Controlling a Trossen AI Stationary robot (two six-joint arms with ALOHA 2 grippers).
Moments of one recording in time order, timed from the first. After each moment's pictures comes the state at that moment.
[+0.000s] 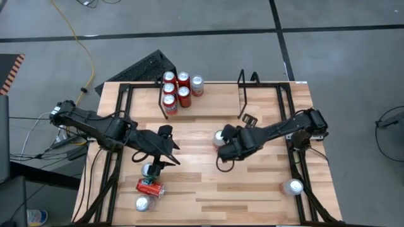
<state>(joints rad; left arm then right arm) -0.33 1.26 1.27 -0.68 -0.12 -0.11 0.30 1.79 1.65 -1.56 0.67 0.78</state>
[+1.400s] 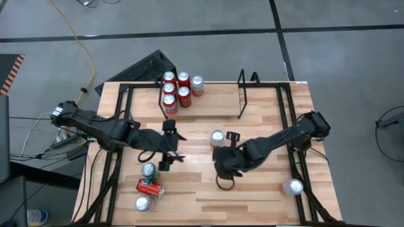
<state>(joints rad) -0.31 1.29 1.25 -0.52 -0.31 -0.01 0.42 1.78 1.66 -1.12 0.47 0.48</state>
